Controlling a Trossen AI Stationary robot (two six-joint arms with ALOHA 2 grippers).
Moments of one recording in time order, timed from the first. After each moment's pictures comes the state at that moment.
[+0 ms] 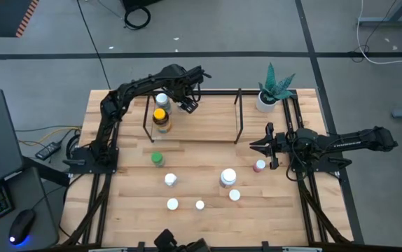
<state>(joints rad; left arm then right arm) 0.55 2.13 1.96 -1.29 -0.16 -0.25 0.00 0.39 0.01 0.40 0.01 0.00</state>
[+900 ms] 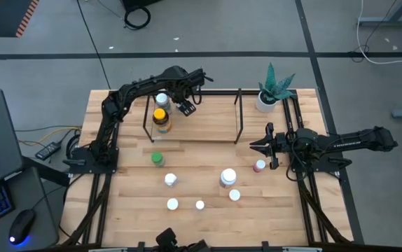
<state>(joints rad) 0.54 2.14 1.96 -1.31 -0.21 -0.10 0.00 0.39 0.01 0.40 0.01 0.00</state>
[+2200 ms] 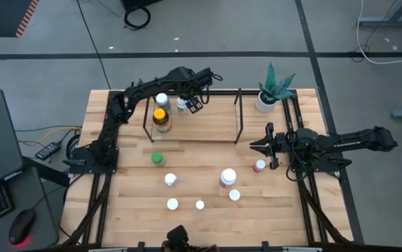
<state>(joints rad) 0.48 2.20 2.10 -1.26 -0.36 -0.05 0.00 0.39 0.01 0.40 0.01 0.00</state>
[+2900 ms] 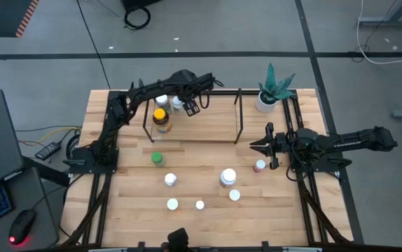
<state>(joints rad) 0.46 2.22 2.10 -1.33 -0.43 0.01 0.00 0.39 0.01 0.40 0.01 0.00</state>
